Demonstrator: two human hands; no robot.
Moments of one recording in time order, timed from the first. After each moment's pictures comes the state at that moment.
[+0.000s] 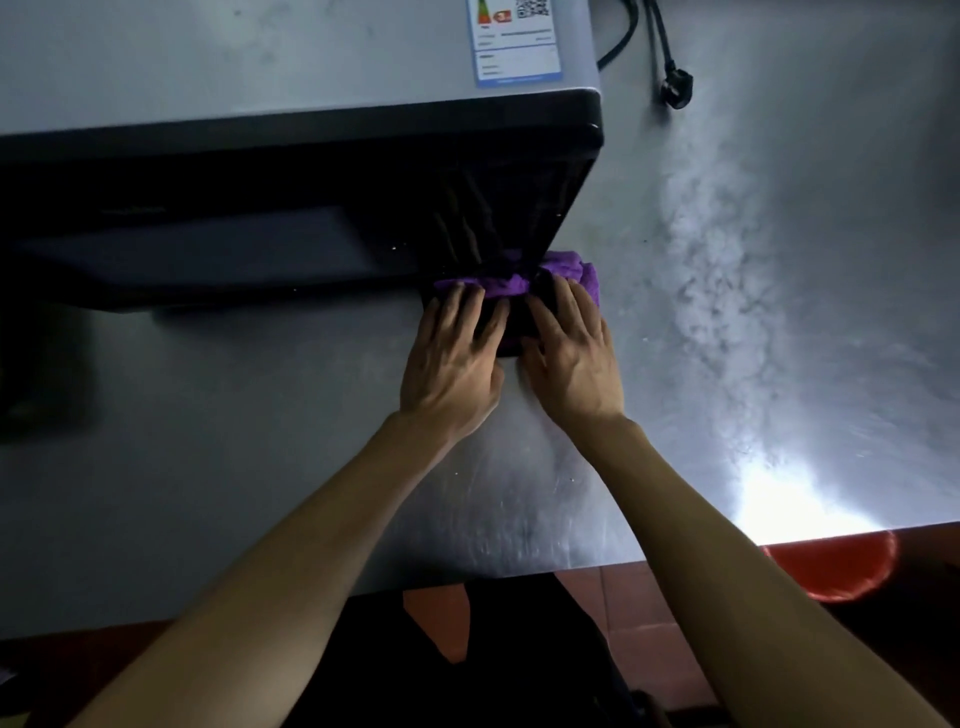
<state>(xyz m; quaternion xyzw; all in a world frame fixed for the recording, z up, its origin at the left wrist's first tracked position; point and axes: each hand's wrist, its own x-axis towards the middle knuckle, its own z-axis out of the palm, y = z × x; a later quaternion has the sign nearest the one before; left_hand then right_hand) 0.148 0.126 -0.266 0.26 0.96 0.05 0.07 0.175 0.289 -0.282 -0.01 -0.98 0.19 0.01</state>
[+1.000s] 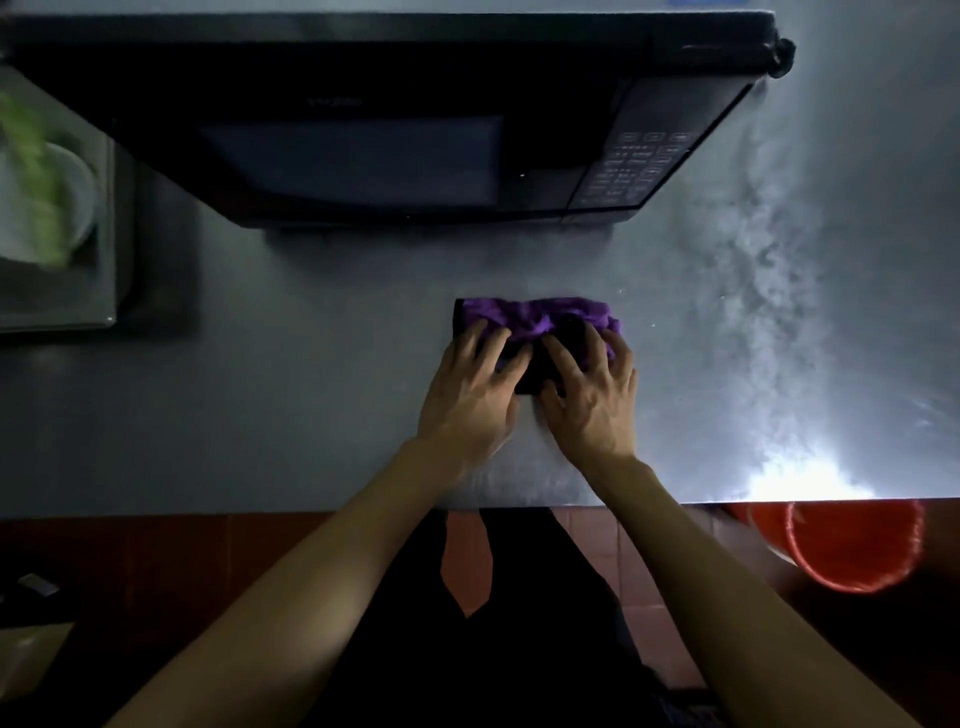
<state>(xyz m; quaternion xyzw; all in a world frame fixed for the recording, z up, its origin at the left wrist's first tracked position) 0.243 0.032 -0.259 0.23 0.96 0.12 0.10 0.269 0.198 -0.269 -0.04 -0.98 0.16 -0.05</state>
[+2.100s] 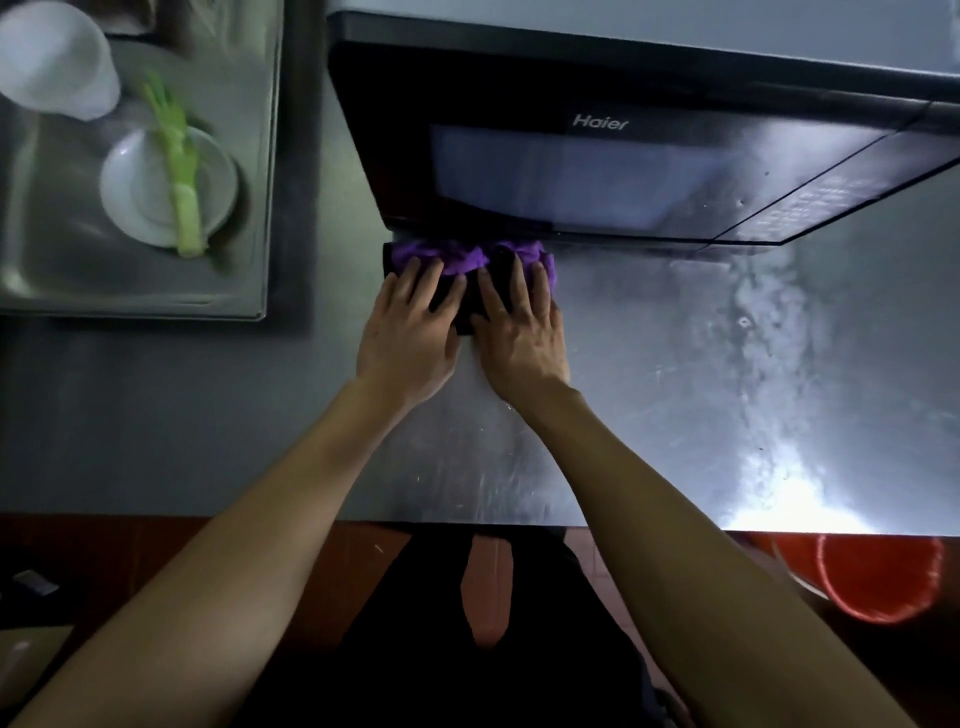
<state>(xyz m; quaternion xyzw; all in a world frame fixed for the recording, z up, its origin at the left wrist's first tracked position) 0.161 -0.175 -0.265 0.18 0.98 0.05 0.06 0.166 -0.017 -0.268 0.03 -0.98 0.16 -0.15</state>
